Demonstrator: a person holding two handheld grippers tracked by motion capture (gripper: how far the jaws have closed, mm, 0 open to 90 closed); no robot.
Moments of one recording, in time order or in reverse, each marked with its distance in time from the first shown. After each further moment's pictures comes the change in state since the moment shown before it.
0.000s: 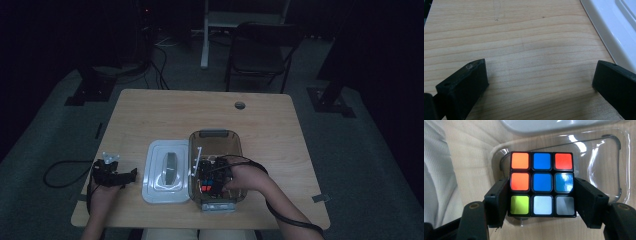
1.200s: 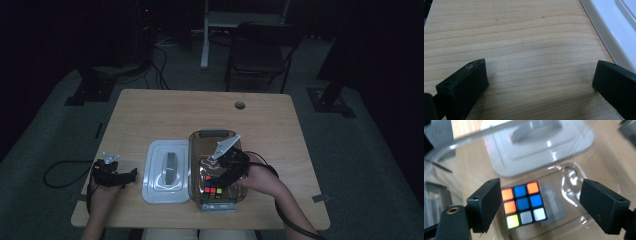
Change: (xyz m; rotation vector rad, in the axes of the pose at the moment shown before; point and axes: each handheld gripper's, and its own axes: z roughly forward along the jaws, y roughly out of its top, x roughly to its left) left arm 0.000 0.000 0.000 0.001 0.000 0.000; right arm -0.006 -0.053 -0.039 -0.495 -0.050 0.217
